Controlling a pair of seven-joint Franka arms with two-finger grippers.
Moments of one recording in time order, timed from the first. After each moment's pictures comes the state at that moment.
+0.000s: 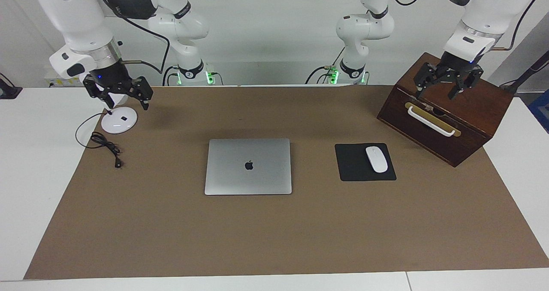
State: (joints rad) left arm -0.03 -0.05 0.00 -1.60 -0.02 1.62 0.11; right arm -0.02 -0.01 0.02 -1.62 -0.05 1.62 0.05
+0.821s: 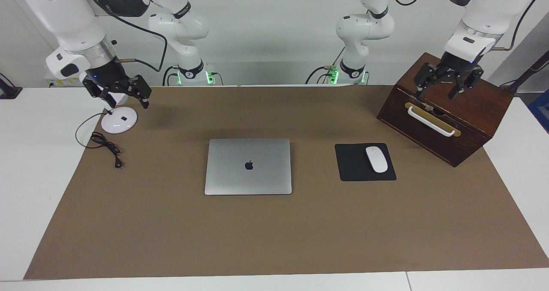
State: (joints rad) left arm -0.03 -0.05 0.00 -1.60 -0.02 1.63 0.11; right arm -0.06 -0.02 0.00 -1.63 0.05 1.62 0.05
